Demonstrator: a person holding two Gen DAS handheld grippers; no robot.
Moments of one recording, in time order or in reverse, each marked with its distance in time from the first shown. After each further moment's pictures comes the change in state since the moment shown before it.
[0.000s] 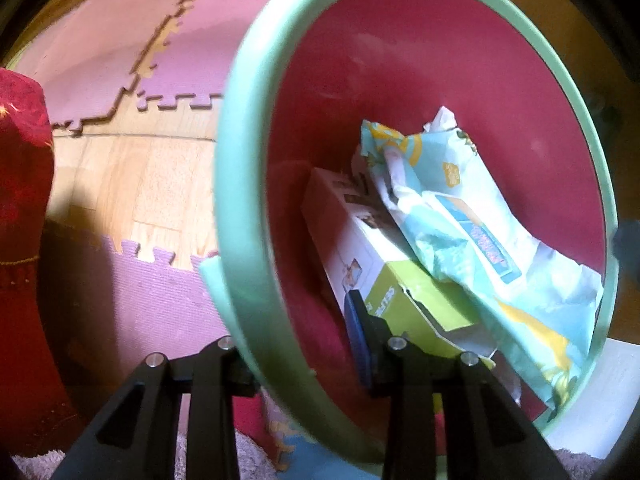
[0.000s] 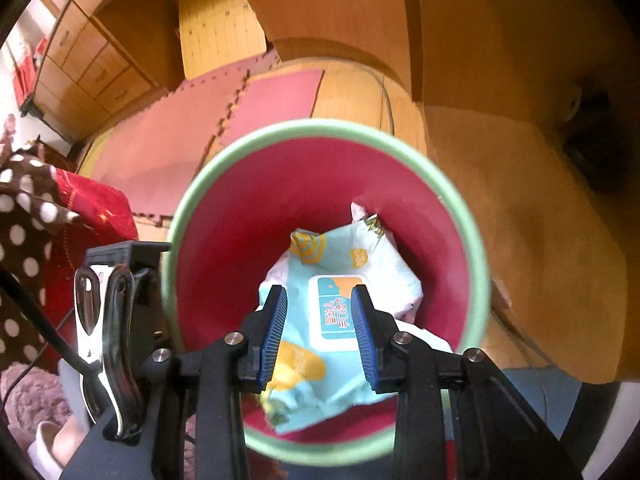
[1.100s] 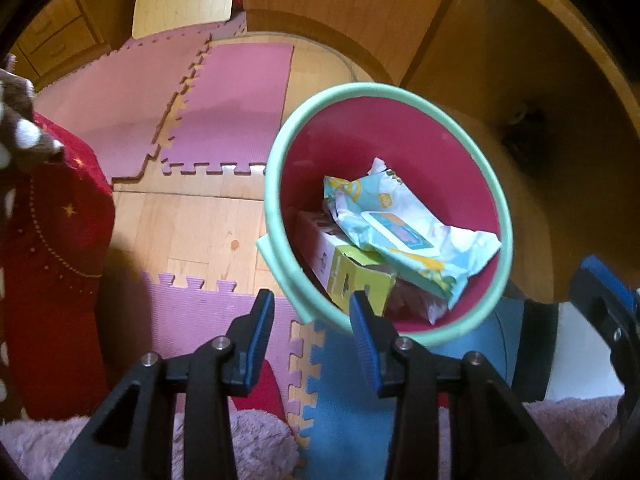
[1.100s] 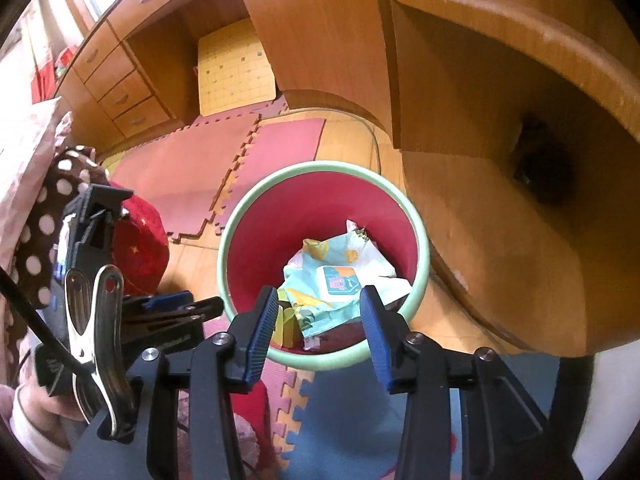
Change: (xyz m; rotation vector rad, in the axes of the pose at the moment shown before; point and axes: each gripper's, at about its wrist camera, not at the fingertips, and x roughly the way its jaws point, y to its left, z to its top) left arm -0.128 -0.001 -0.052 0.102 -0.205 -0.031; right arm -0.111 0.018 -0.056 -0.046 -0.161 -0.045
